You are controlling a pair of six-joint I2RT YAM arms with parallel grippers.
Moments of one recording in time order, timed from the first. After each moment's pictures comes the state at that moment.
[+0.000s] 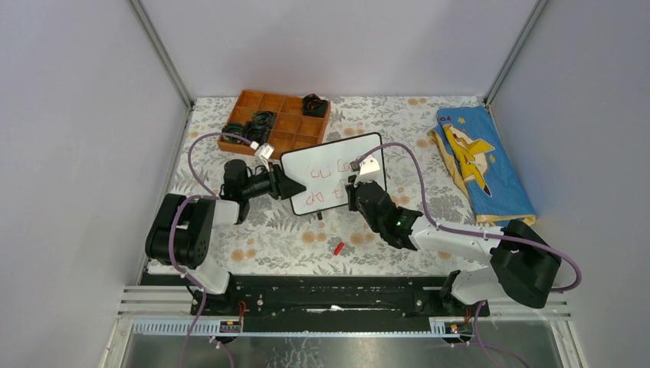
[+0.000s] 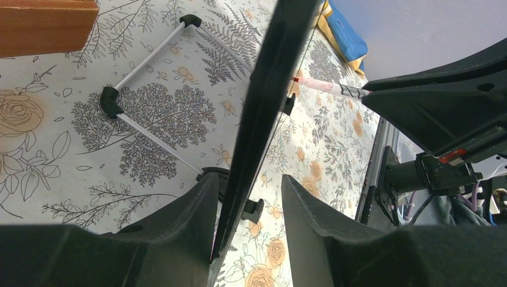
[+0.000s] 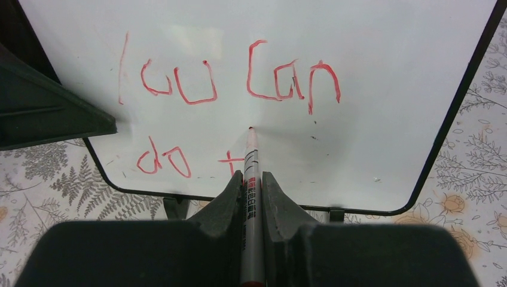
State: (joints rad) left arm -0.12 1.61 0.51 0.84 0.93 -0.54; right arm 0.95 1.35 0.68 0.28 0.52 0.30
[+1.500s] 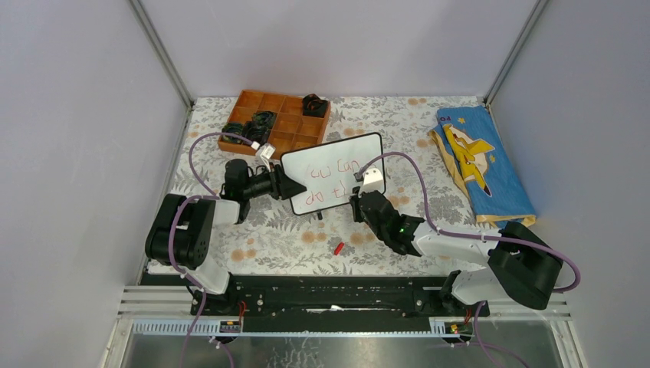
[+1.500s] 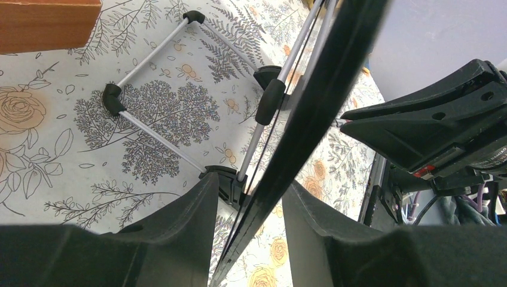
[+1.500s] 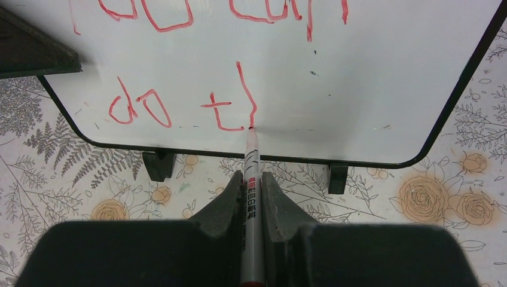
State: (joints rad) left arm -0.13 1.61 0.52 0.81 0.92 -0.52; right arm 0.94 1.34 0.58 0.27 0.48 0.36
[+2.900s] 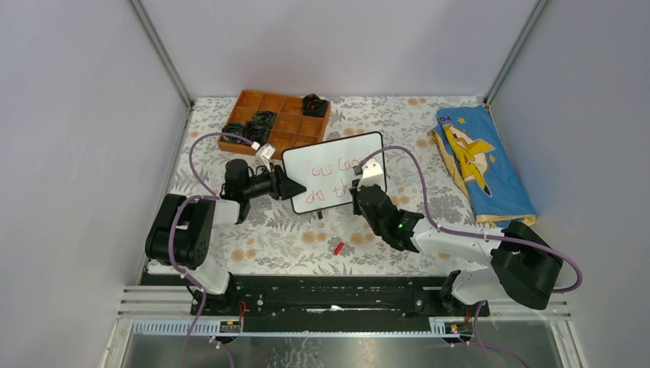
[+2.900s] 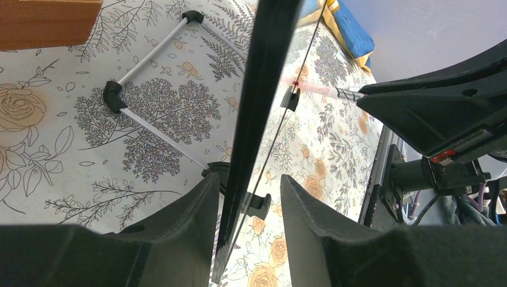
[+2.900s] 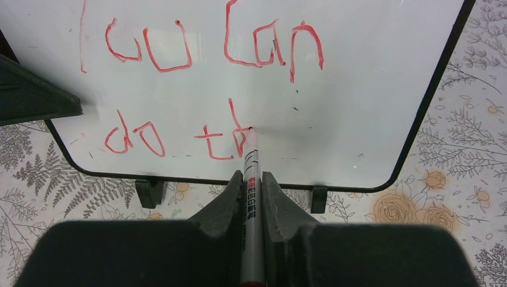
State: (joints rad) left arm -0.13 1.61 0.52 0.80 0.92 -0.52; right arm 0.94 1.35 0.65 0.24 0.55 0.31
